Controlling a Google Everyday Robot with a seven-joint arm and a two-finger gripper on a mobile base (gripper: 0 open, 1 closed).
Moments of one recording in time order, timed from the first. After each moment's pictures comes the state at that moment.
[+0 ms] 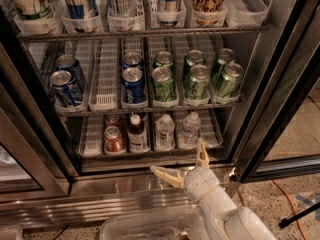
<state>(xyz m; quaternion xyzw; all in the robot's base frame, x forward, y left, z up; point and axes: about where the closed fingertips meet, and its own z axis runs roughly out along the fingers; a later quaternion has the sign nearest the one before) 0.512 -0.069 0.679 -0.19 0.64 0.17 0.72</state>
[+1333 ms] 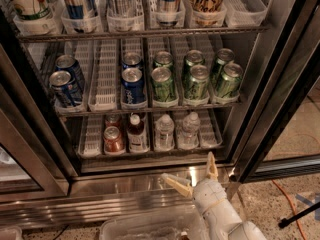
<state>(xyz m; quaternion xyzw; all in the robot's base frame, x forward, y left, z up) 0.505 -0.108 0.621 -0.14 0.67 0.16 0.71</state>
